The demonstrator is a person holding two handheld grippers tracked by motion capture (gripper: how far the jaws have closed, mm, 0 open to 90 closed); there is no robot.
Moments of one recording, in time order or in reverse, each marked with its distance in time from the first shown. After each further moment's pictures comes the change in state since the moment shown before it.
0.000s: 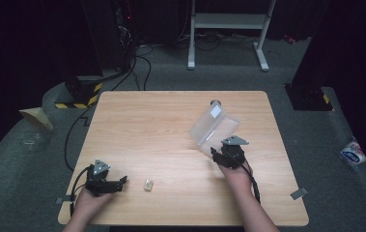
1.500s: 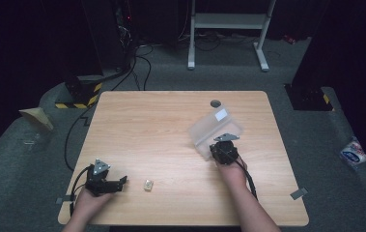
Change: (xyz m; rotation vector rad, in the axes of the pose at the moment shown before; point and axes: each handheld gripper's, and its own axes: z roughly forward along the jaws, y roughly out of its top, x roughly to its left) left arm 0.001 0.000 0.000 0.000 -0.001 0.009; right arm 0.004 0.003 0.029 0.083 0.047 -0.041
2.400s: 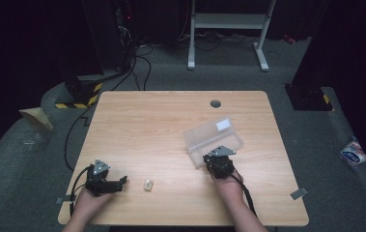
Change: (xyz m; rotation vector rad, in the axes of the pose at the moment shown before) left arm -0.001 0.000 0.000 -0.001 -0.001 -0.007; right arm 0.040 -0.023 -0.026 -0.062 0.044 -0.041
